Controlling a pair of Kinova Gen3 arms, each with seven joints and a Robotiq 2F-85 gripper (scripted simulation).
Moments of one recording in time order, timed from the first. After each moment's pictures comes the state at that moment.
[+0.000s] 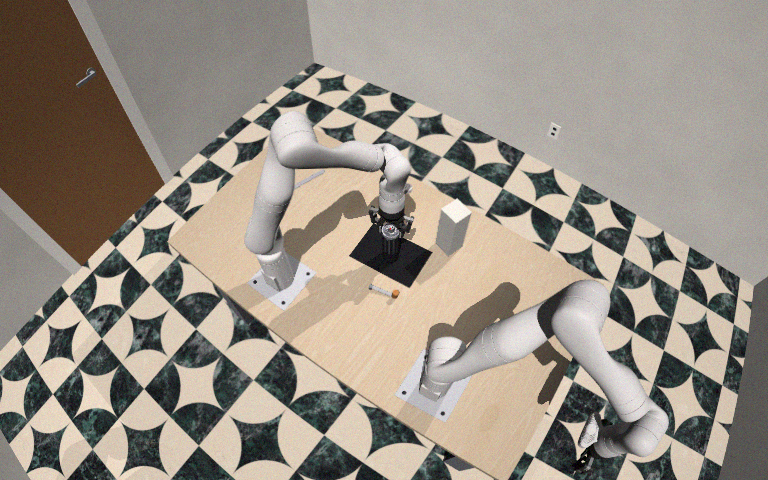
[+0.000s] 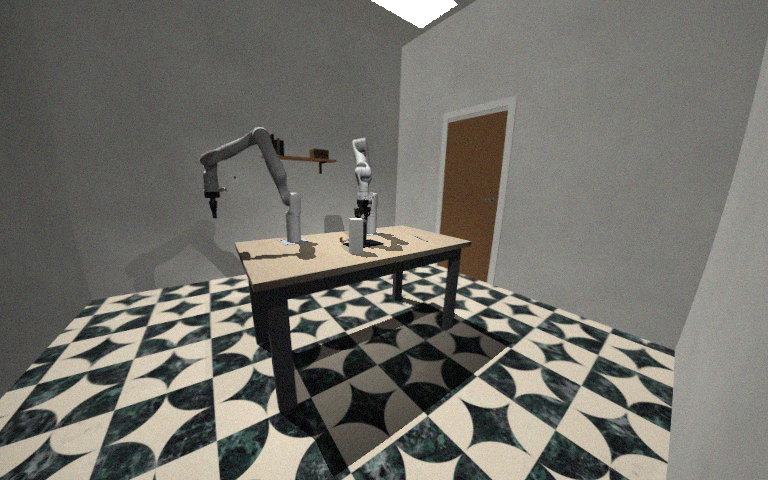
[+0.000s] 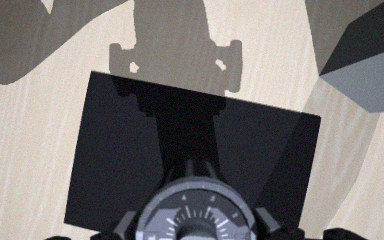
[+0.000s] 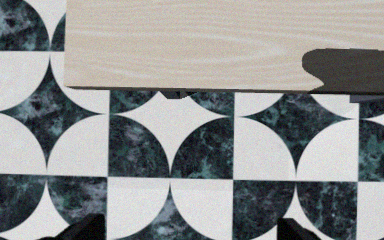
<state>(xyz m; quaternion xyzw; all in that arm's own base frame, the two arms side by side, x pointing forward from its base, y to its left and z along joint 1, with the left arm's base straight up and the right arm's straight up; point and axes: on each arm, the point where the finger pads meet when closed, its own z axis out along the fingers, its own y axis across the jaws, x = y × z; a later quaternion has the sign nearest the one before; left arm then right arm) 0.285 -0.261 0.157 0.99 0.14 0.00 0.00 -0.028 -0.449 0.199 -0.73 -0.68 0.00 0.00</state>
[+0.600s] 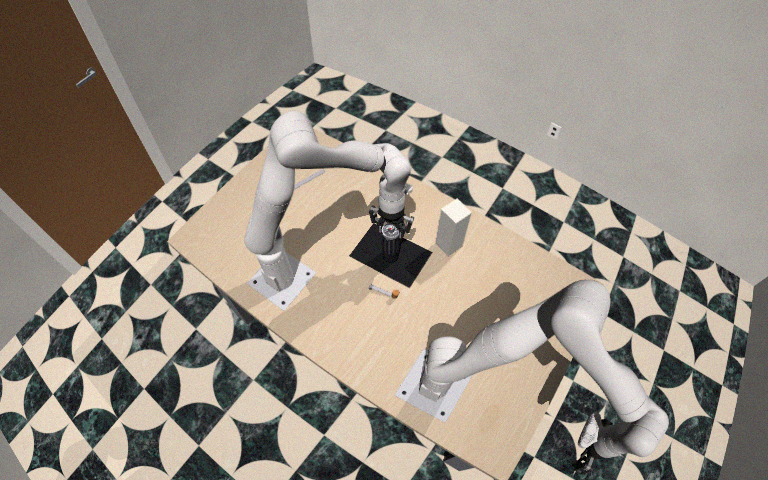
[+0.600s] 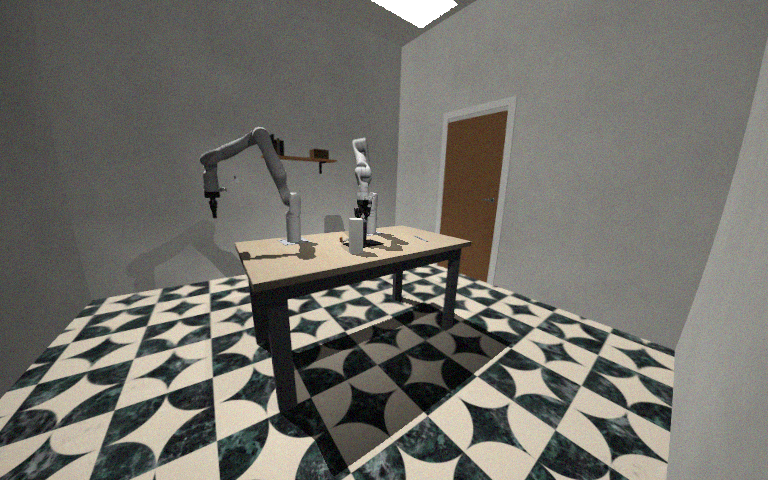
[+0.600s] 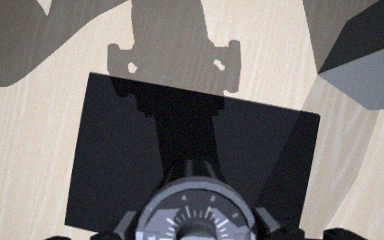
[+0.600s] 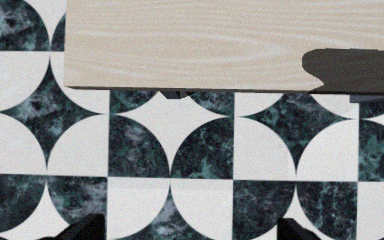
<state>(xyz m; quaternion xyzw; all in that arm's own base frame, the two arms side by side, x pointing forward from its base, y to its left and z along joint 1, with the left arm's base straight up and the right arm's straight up) 0.285 -0.261 0.157 0.99 0.13 0.00 0.00 -0.028 -0.449 0.199 -0.73 -0.68 0.00 0.00</state>
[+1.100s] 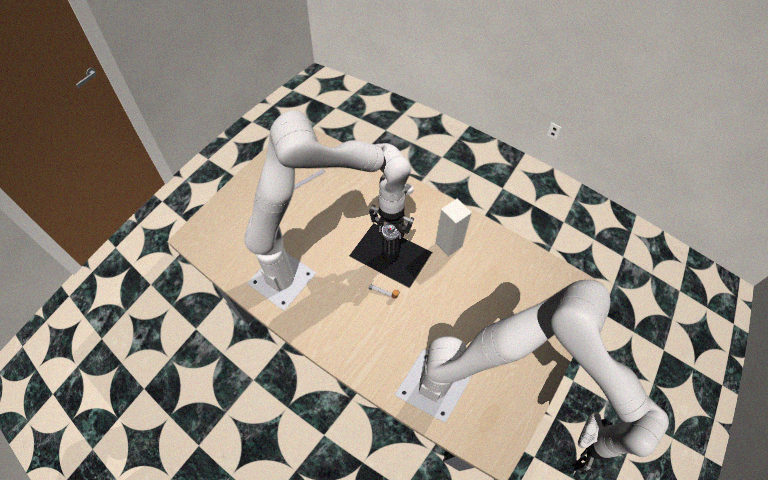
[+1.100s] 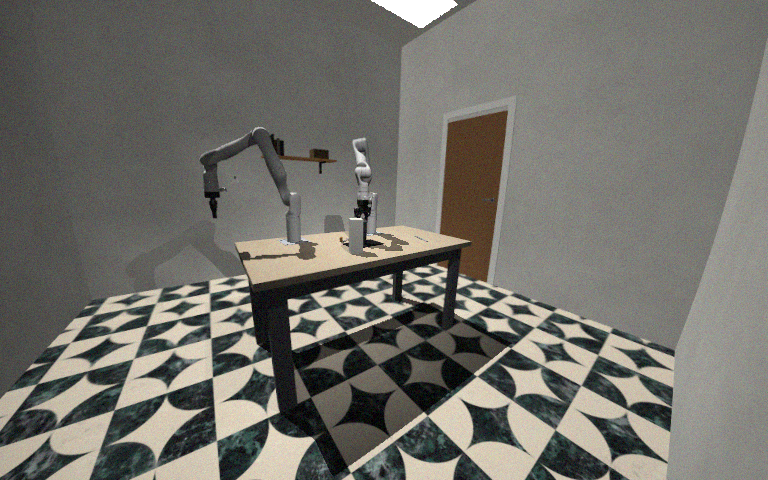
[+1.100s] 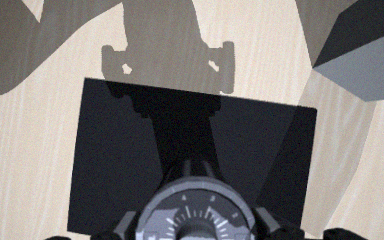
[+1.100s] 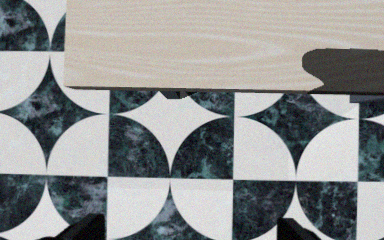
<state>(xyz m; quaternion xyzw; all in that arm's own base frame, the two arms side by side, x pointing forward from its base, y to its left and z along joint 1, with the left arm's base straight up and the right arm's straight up) 0.285 -0.261 0.157 0.99 0.11 0.00 0.00 -0.028 -0.449 0.199 -0.73 -0.68 0.00 0.00</state>
